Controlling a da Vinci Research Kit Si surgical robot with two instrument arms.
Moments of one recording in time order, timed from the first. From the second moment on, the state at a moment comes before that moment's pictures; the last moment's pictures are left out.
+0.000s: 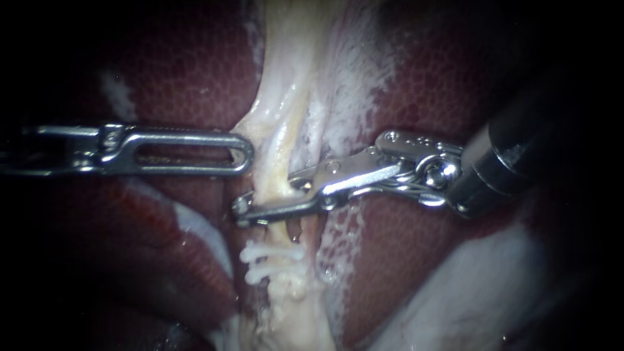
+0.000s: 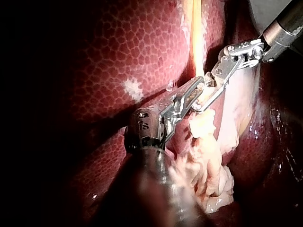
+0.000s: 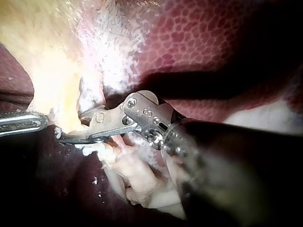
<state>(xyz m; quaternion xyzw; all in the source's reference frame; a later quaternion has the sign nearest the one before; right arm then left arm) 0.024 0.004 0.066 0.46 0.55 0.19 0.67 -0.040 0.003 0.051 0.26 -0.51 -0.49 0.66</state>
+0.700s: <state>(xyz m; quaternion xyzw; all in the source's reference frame) 0.024 0.004 0.066 0.46 0.55 0.19 0.67 -0.040 0.003 0.051 0.26 -0.51 -0.49 0.66</state>
